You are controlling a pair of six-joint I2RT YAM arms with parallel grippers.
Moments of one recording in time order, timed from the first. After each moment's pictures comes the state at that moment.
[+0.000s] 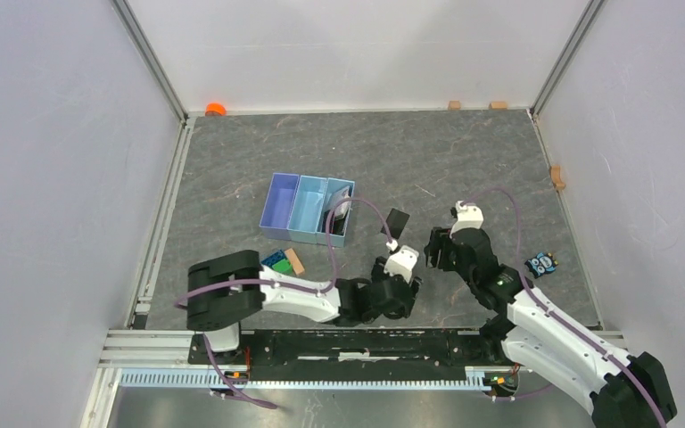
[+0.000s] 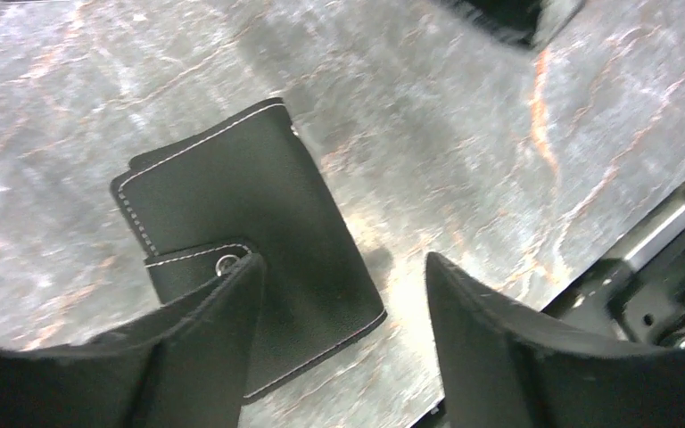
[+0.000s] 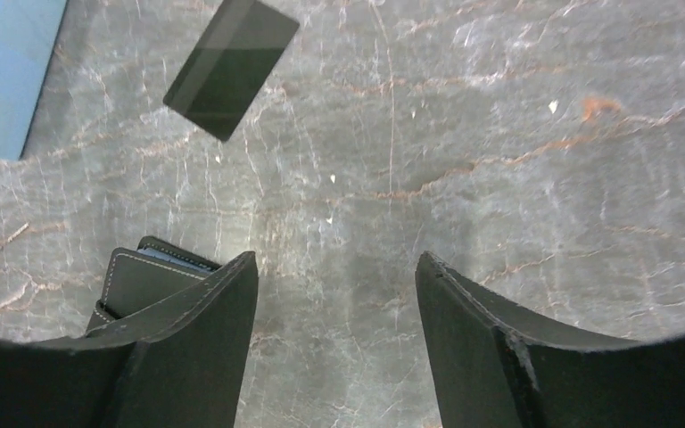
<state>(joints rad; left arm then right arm) -1.42 1.78 0.89 0.20 -0.56 -0.63 0.58 0.76 0.32 -0.21 0.28 0.42</state>
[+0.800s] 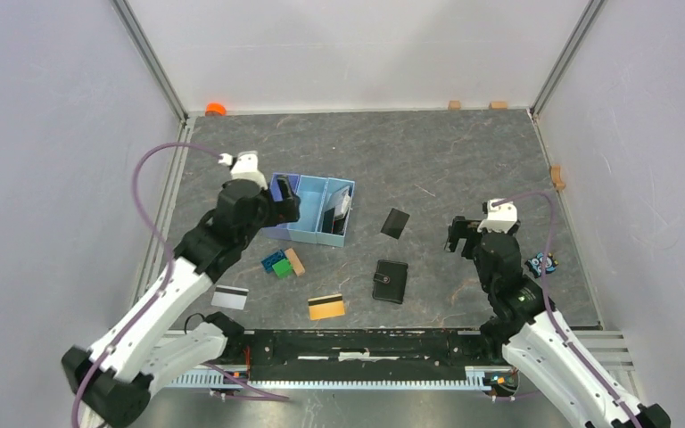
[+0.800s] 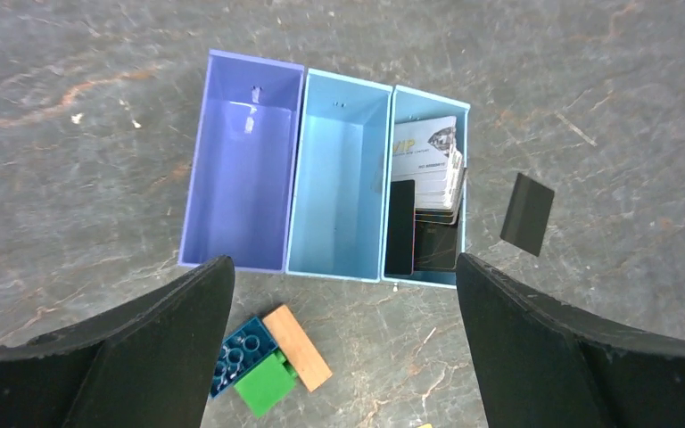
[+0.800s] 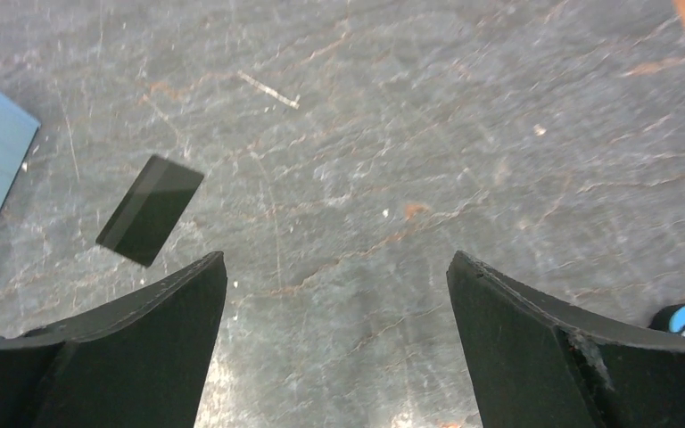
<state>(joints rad) -0.55 0.96 0.89 -0.44 -0.29 -0.45 0.46 0.53 0.34 -0.20 0.45 0.25</state>
